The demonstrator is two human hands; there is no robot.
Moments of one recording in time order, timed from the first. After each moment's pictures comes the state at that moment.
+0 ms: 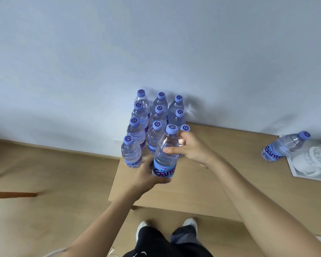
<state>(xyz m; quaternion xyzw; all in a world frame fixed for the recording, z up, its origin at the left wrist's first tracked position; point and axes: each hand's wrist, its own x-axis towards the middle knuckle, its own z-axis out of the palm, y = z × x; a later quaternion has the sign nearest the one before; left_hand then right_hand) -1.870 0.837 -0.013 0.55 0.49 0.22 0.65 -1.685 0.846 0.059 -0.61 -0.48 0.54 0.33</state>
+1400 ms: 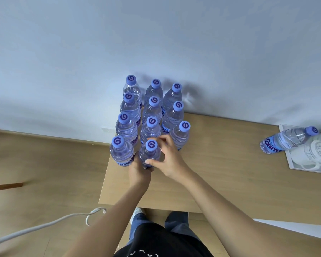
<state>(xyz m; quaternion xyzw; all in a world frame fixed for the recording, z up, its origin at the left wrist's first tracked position) -1.842 0.869 -0.115 0.53 0.64 0.28 0.48 -1.721 0.861 -0.033 -0.65 -0.60 0.35 0.30</state>
